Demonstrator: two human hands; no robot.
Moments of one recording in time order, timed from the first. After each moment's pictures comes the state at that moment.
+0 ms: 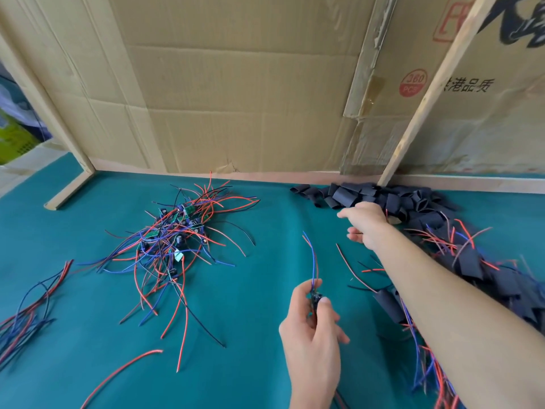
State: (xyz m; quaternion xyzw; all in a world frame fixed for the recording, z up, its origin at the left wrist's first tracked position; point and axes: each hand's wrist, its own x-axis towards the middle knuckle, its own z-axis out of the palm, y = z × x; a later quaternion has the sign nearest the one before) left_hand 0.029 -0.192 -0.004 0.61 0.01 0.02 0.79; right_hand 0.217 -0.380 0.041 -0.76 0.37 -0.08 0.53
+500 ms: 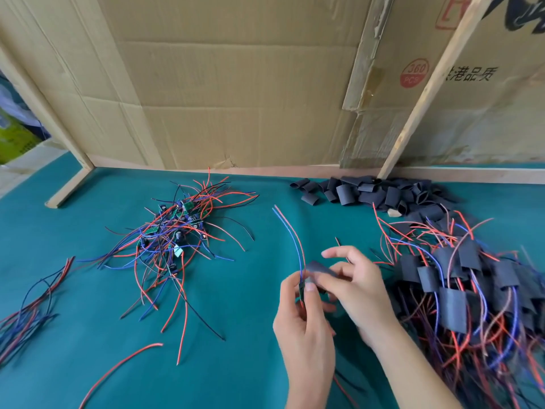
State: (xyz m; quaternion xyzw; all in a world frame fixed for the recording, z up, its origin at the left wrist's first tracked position) left_hand 0.031 -0.189 -0.002 0.63 0.03 0.10 0.77; right_hand 0.056 -0.283 0.029 -0.71 0.15 -0.09 0.68
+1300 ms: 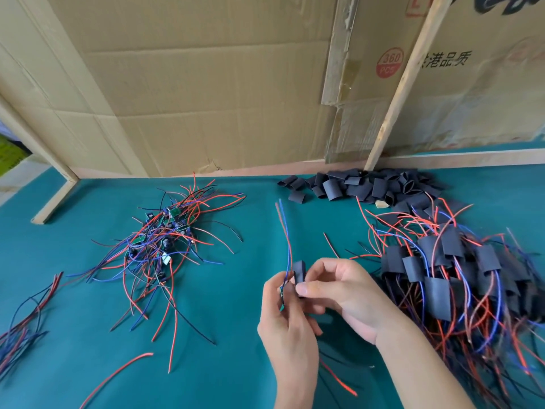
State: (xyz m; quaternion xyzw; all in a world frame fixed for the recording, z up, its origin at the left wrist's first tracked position) left_hand 0.031 -0.192 -0.001 0.65 0.06 0.10 0.75; right_hand 0.045 -0.301 0.042 -0.60 0.06 0.08 0.79
